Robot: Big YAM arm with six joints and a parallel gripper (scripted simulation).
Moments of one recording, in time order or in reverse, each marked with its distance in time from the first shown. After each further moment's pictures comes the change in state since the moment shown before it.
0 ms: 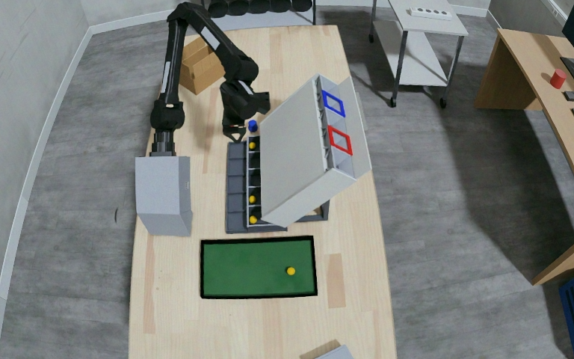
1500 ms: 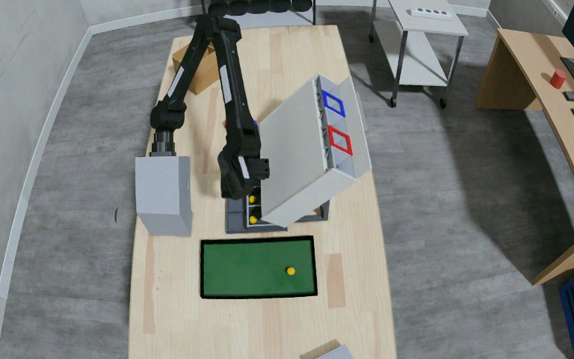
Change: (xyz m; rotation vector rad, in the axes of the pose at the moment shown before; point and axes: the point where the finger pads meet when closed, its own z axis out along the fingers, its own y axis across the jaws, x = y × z) arm 0.014 -0.137 0.094 -0.195 0.040 0.007
